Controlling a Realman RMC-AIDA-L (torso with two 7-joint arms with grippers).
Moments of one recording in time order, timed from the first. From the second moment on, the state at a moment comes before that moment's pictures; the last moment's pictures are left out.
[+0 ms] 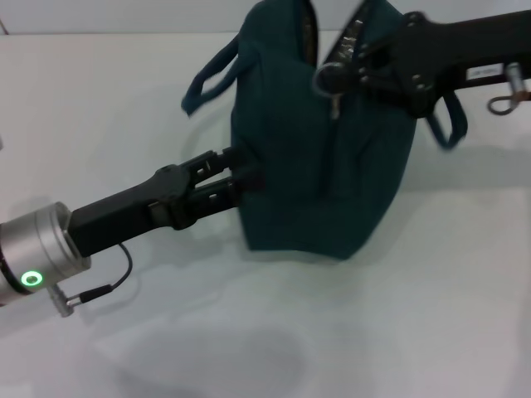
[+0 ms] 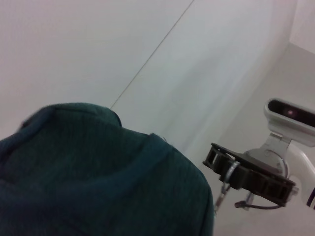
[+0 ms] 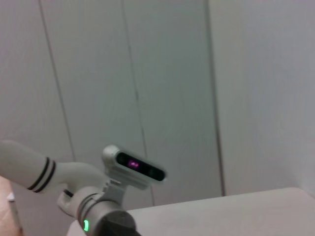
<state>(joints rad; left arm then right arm) -0.41 -2.09 0.88 0.38 1.50 1.72 -1.44 0.78 2.00 -0.95 -0.89 -1.76 -1.69 1.62</state>
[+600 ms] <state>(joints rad) -0.41 -2.09 0.87 0.30 1.41 1.66 -1.26 0.81 2.01 -0.99 -0.82 -1.76 -1.69 1.64</state>
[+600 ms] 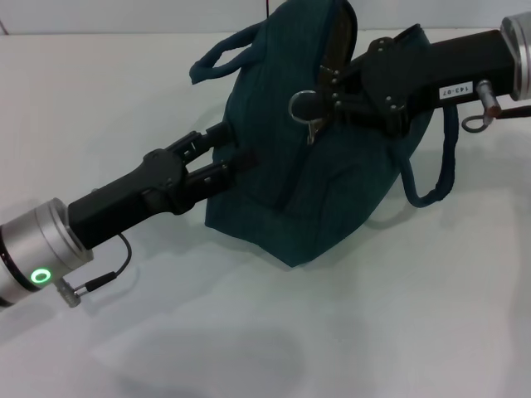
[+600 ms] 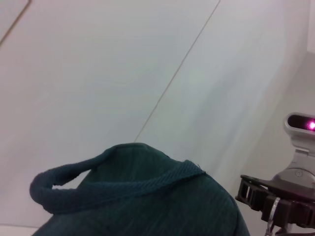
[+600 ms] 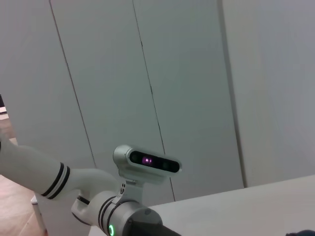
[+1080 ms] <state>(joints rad) -0.44 -2.10 0.88 0.23 1.40 1.66 -1.11 0.81 2.01 -1.00 -0.81 -1.76 -1.69 1.65</state>
